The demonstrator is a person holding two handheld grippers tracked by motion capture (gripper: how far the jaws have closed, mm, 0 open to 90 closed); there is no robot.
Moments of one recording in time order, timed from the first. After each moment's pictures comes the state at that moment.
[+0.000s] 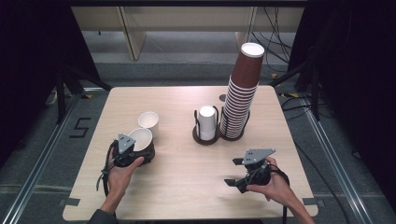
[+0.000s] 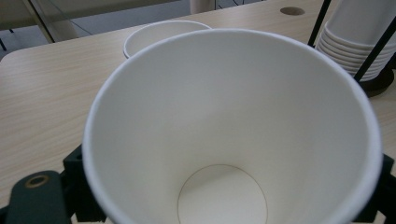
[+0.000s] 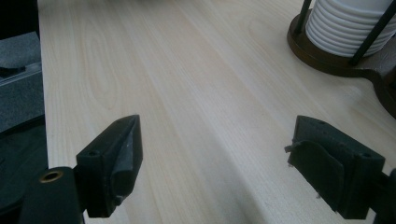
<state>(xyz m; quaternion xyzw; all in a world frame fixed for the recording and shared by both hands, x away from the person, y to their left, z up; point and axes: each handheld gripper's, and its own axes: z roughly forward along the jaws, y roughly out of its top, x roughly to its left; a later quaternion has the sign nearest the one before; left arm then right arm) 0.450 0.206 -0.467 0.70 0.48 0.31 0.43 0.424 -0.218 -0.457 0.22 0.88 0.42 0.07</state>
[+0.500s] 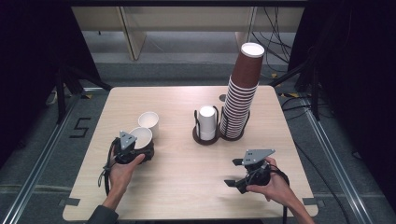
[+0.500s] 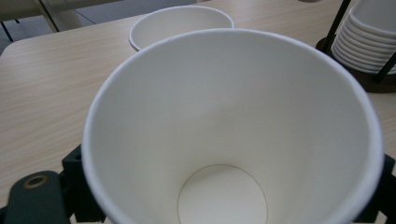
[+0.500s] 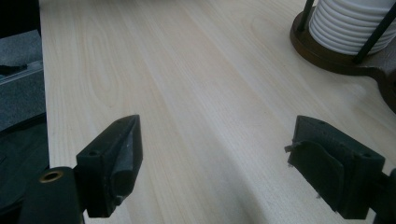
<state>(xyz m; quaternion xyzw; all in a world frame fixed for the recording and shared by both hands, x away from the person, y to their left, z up) 0.462 0.206 -0.474 0.70 0.50 0.31 0.40 0.423 -0.217 -0.458 0.22 0.88 0.42 0.06</state>
